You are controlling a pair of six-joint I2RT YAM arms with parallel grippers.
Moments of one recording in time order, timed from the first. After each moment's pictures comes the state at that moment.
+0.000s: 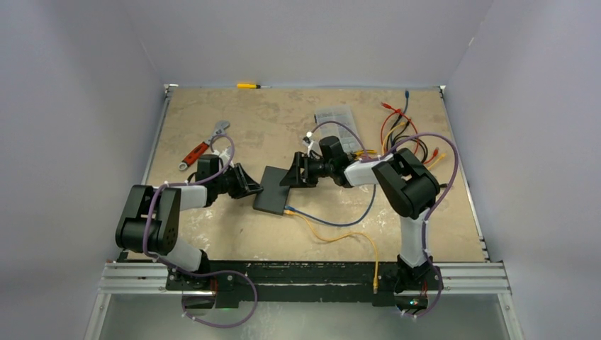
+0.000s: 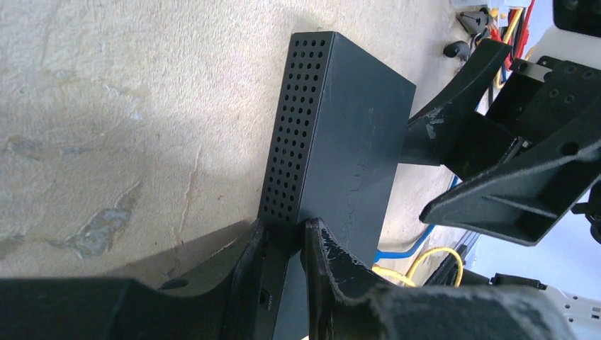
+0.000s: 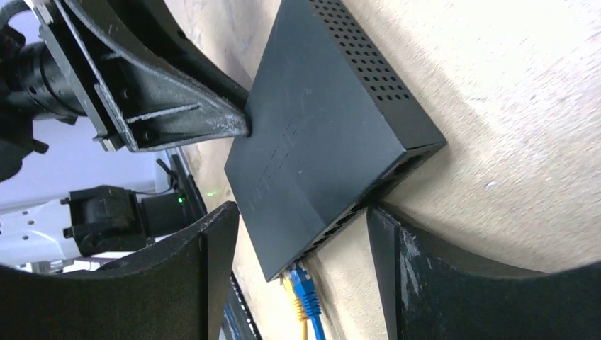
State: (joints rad) left arm -0.10 1.54 0.49 0.24 0.60 -0.63; right arm 0.60 1.99 1.00 0.39 -0.67 0.75
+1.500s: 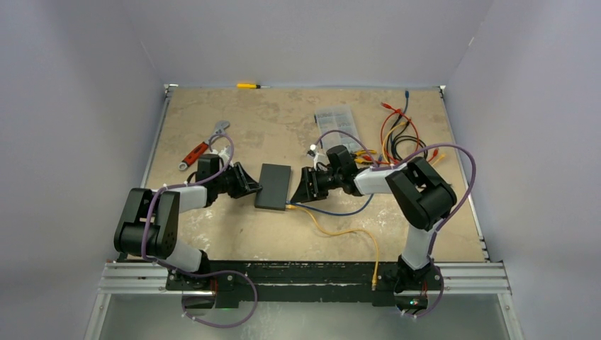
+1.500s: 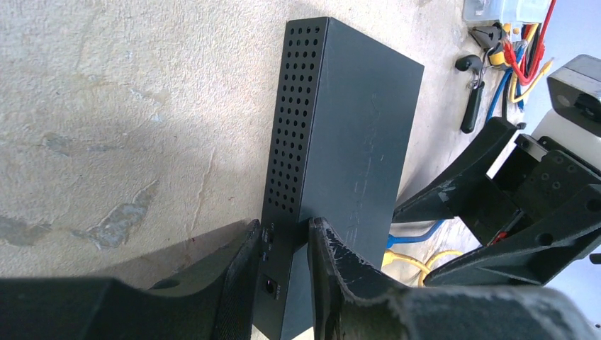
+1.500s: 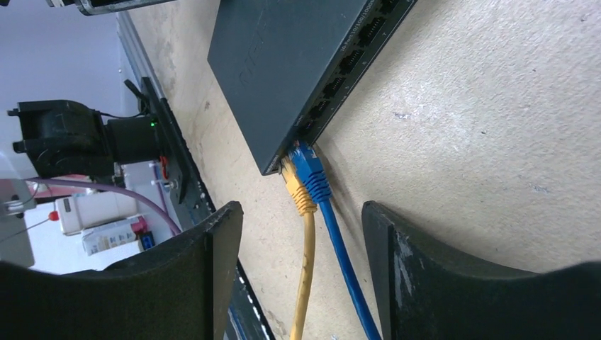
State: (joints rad) left arm -0.10 1.51 0.50 0.21 0.54 -0.62; right arm 0.59 1.84 0.85 0.24 -0.72 0.57
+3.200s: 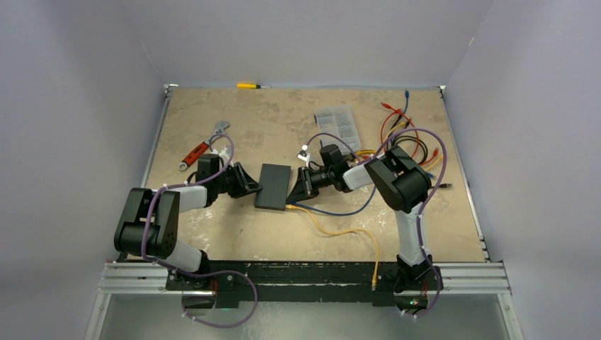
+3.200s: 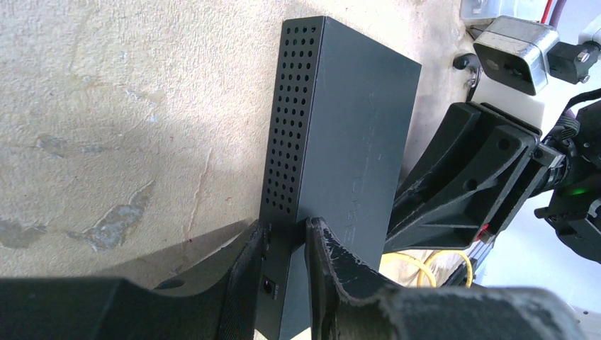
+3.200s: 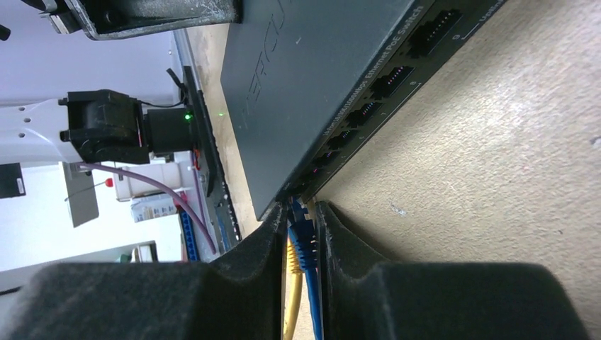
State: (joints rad) left arm -0.10 1.51 0.50 0.21 0.54 -0.62; right arm 0.59 2.10 0.97 0.41 -0.92 0.66
